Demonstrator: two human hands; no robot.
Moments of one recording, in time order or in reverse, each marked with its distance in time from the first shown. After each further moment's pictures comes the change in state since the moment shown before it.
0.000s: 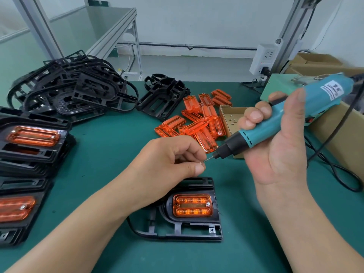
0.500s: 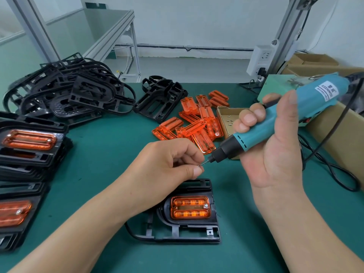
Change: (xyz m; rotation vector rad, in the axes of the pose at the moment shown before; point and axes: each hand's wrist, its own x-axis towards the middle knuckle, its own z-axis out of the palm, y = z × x) left_hand -0.001 0.003 0.002 0.061 0.023 0.002; right_hand -0.004 0.001 0.003 -0.025 -0.024 -0.004
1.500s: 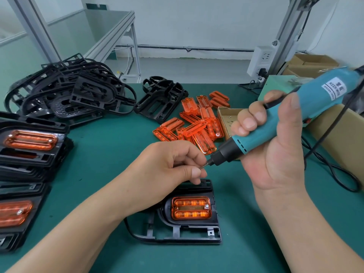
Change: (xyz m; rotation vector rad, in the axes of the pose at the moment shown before) left_hand -0.002 0.007 -0.005 -0.107 -0.104 -0.060; right_hand -0.001 -0.004 -0.001 -0.016 -0.171 0.008
